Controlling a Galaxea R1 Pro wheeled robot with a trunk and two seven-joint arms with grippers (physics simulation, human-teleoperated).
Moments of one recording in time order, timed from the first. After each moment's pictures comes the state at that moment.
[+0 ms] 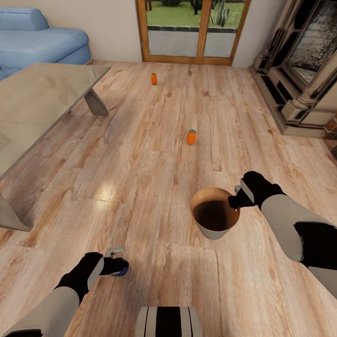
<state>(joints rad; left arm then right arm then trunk) -0.69 0.04 0.05 -0.51 0.10 0.61 -0.11 -1.34 -0.12 0.04 -0.27 0.17 1.05 0.17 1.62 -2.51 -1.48</state>
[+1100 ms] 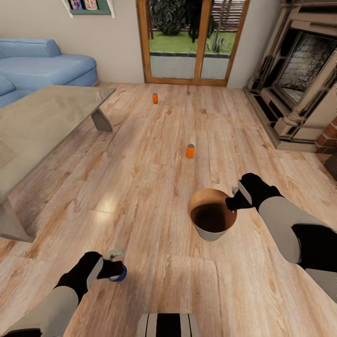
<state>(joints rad) -0.69 0.05 0.05 -0.51 0.11 0.70 -0.13 -1.32 -0.10 0.03 -0.27 0.17 1.05 0.17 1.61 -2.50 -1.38</state>
